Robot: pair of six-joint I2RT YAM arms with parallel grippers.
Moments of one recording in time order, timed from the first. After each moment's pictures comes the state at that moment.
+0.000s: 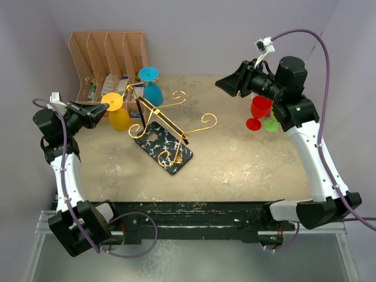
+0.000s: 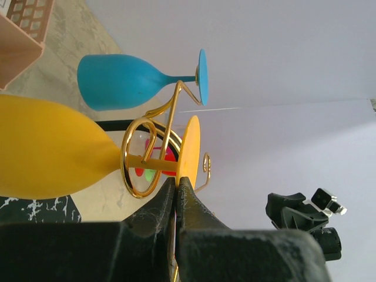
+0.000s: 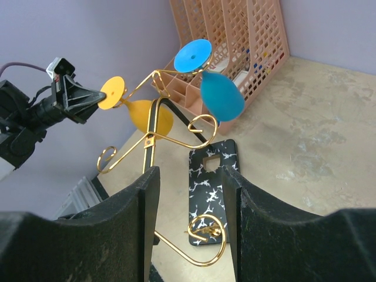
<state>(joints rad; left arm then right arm) 0.50 1.06 0.85 0.07 0.92 -1.27 0.27 1.32 1.60 -0.39 -0.57 0.41</state>
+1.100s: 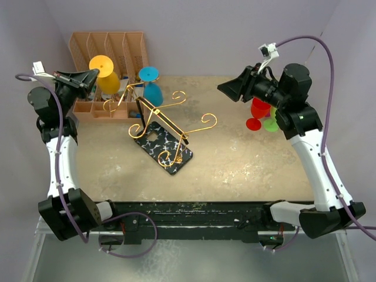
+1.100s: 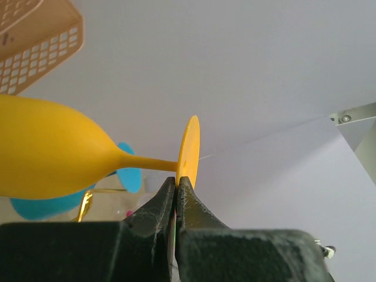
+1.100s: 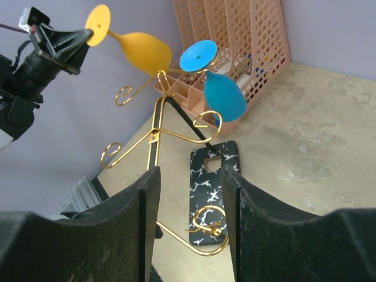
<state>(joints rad) 0.39 1.23 1.10 0.31 0.69 -1.35 0.27 1.25 1.52 -0.35 -0.57 0.41</state>
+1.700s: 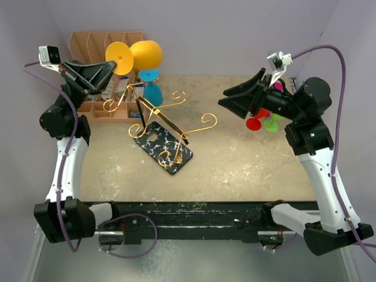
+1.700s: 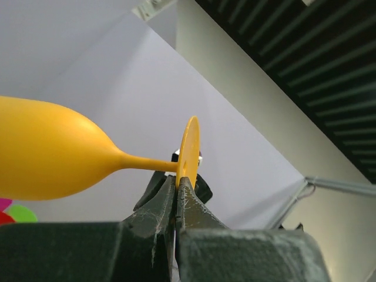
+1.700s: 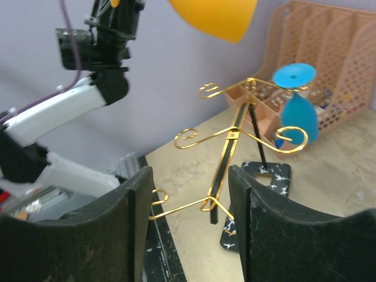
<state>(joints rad) 0.17 1.19 1.12 1.06 0.74 -1.91 0.27 1.10 1.44 -0.20 -0.83 0.47</state>
